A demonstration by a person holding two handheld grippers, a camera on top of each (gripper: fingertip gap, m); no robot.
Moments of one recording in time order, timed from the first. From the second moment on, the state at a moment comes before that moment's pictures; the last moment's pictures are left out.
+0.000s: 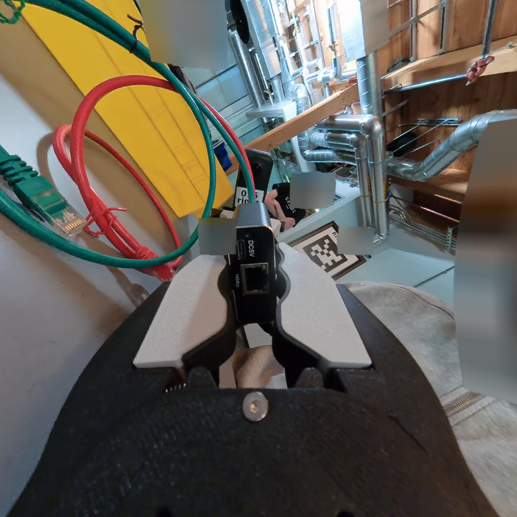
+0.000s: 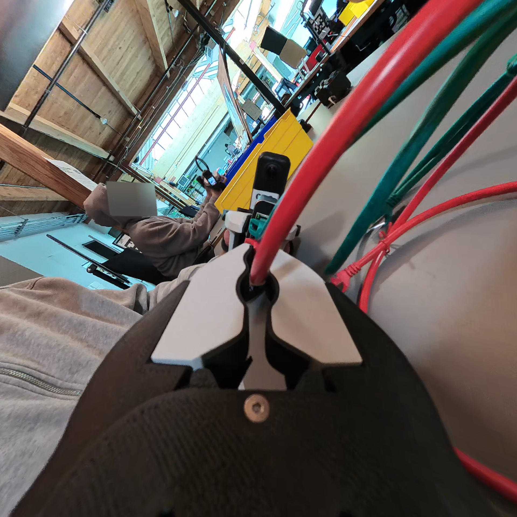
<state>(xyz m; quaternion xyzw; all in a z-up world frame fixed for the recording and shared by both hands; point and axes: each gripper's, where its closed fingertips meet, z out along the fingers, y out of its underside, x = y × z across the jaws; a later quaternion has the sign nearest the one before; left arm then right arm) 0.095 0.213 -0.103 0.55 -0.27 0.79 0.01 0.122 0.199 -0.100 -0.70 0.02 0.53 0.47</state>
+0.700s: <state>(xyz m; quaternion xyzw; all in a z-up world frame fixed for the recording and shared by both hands) 0.095 0.215 -0.103 0.55 -0.27 0.79 -0.02 0.117 0.194 -0.108 -0.70 0.02 0.56 0.44</state>
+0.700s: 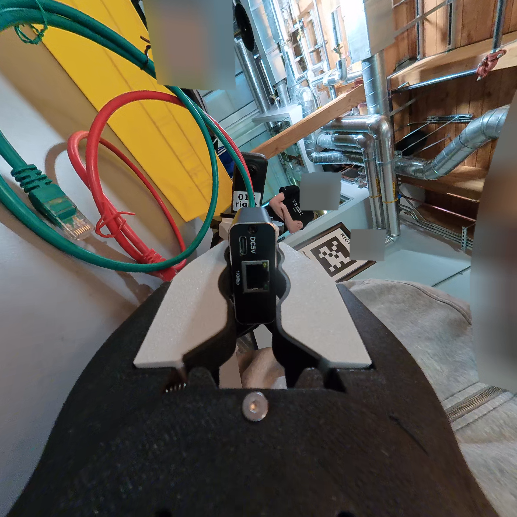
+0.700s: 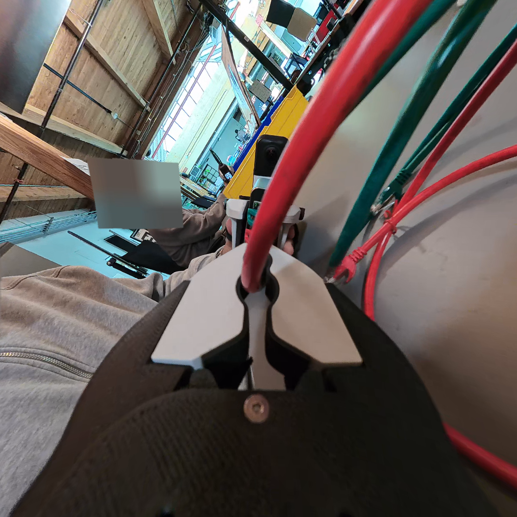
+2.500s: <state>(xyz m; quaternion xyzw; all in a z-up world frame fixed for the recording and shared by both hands) 0.097 0.208 -0.105 0.56 -0.28 0.78 -0.01 0.119 0.197 -0.105 -0.69 0.02 0.57 0.44</state>
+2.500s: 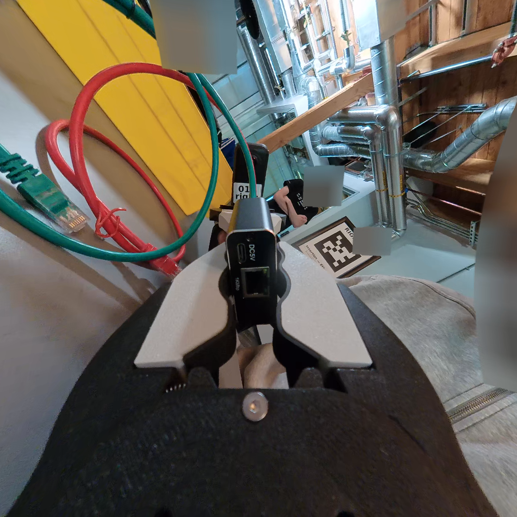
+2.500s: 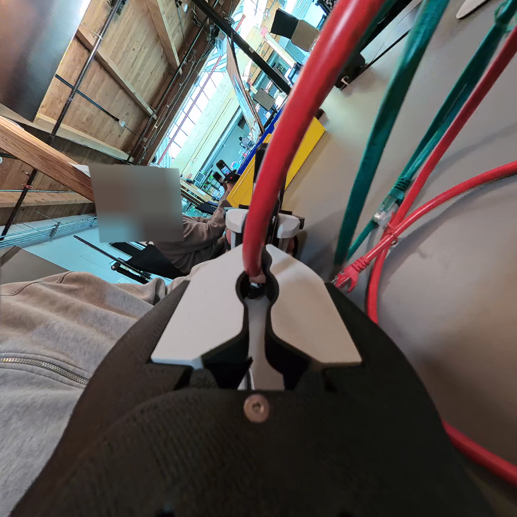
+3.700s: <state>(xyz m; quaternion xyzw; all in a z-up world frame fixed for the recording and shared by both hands) 0.043 0.257 -0.109 0.62 -0.27 0.70 -0.23 0.054 0.198 -0.098 -0.69 -0.15 0.60 0.38</state>
